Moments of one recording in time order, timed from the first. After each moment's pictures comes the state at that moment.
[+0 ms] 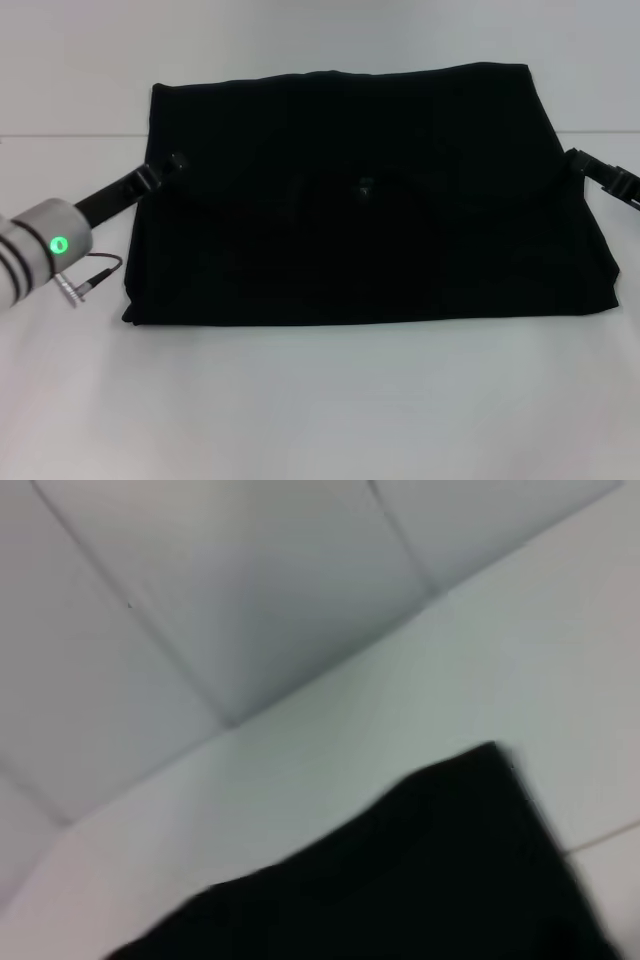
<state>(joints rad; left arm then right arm) -0.71 -2.15 0.20 0.41 1.95 0.88 -1.75 0.61 2.09 -0.38 -0.40 -1.73 -0.85 1.57</state>
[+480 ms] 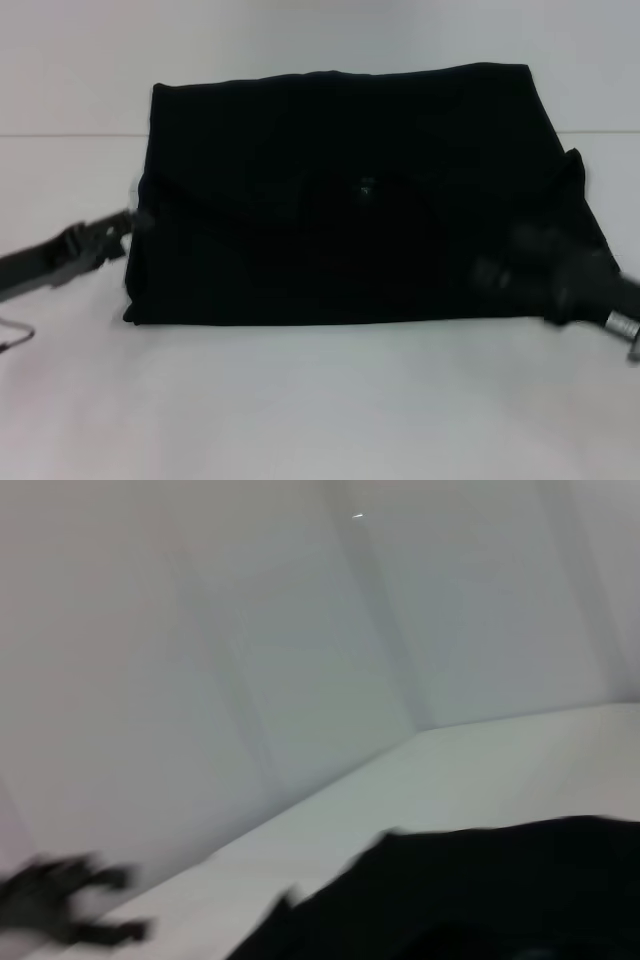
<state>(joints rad) -0.50 -1.97 0.45 0.43 1.96 1.29 -2.05 0.44 2.08 -0.59 -0.41 -1.73 -1.44 1.12</state>
